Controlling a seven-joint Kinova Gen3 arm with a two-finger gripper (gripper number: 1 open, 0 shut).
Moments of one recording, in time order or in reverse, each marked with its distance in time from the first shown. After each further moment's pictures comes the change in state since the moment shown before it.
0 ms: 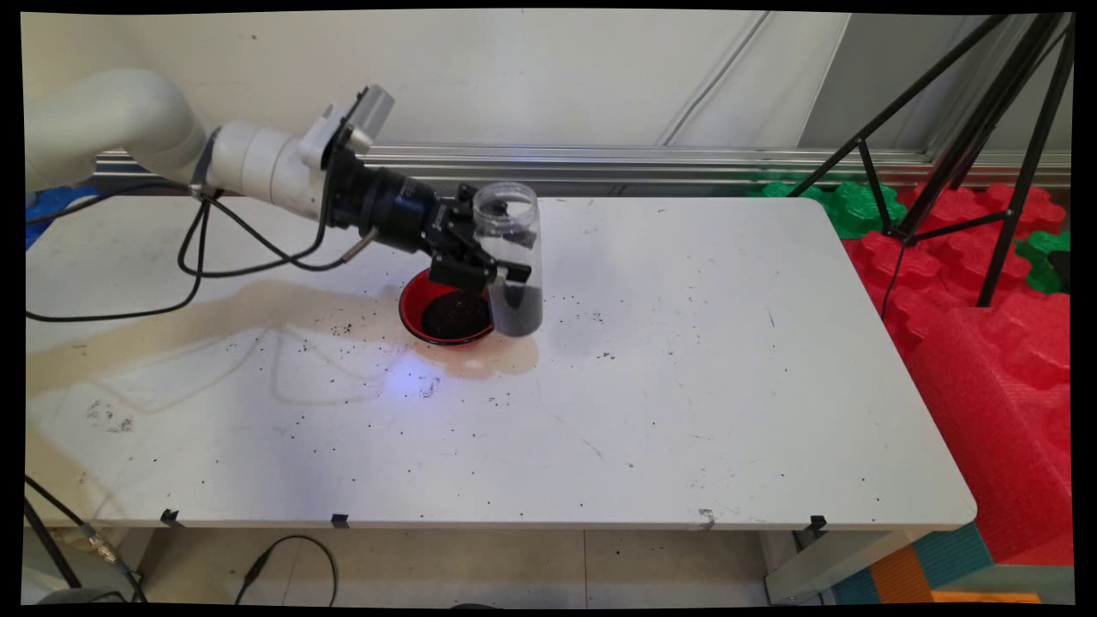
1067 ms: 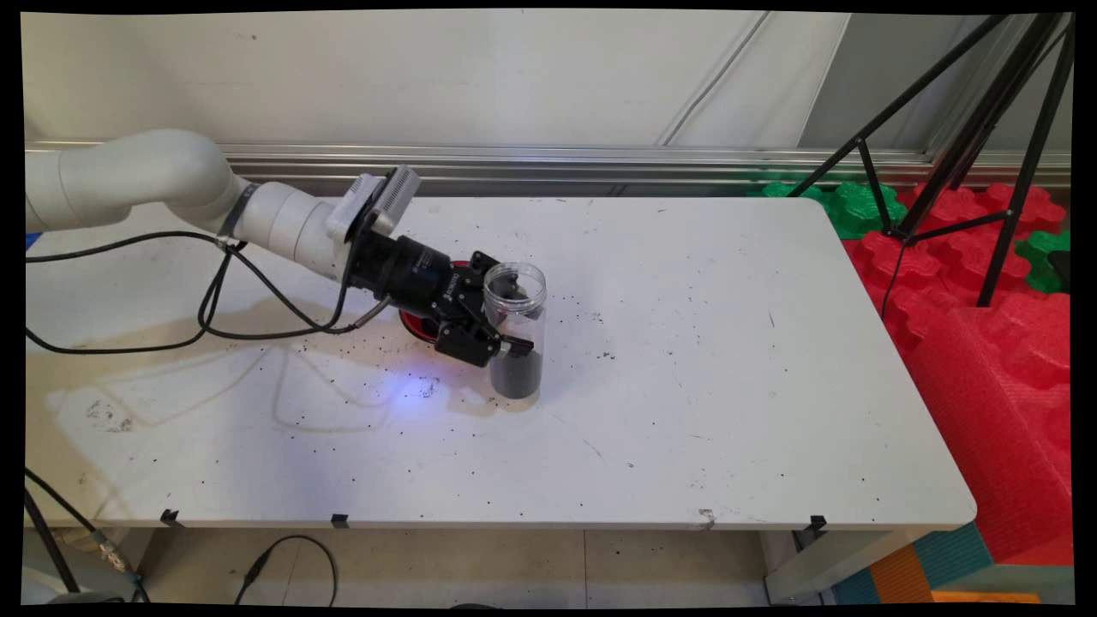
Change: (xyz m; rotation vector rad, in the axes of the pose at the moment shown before) arm -0.047 0.020 0.034 -0.080 -0.062 0.023
